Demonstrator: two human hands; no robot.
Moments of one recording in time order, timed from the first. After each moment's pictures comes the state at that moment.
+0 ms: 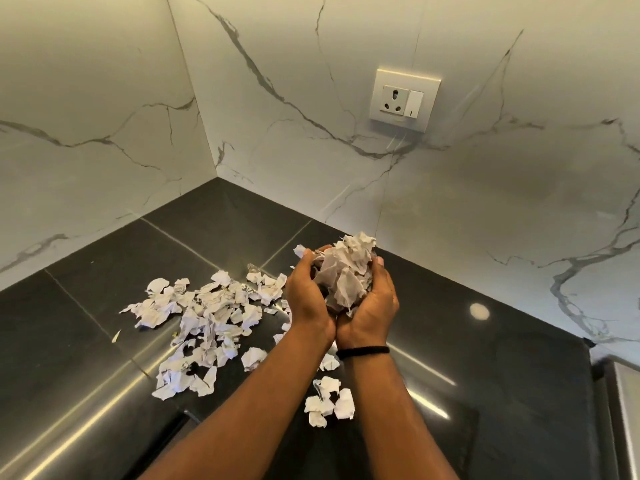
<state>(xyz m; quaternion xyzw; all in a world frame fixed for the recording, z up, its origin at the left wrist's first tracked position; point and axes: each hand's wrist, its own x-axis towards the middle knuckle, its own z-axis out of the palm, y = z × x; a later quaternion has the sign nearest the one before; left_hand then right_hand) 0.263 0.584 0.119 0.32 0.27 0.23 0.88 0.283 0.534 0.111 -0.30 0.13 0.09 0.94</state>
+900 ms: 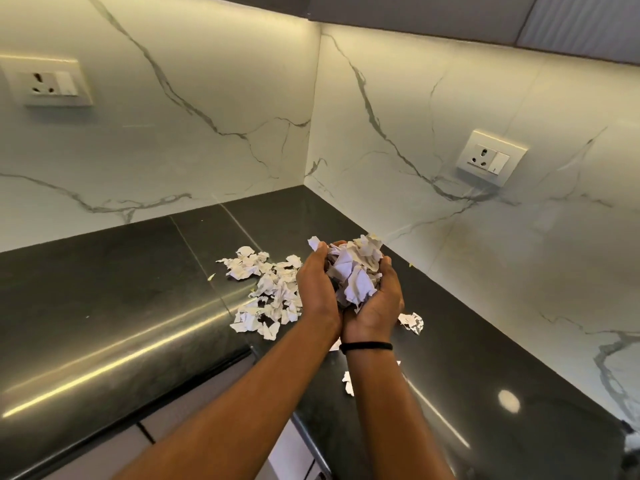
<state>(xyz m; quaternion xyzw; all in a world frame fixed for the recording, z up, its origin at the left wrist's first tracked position) 0.126 0.599 0.175 0.26 0.24 0.34 0.87 0.173 0.569 0.139 -0.26 0.00 0.24 0.94</state>
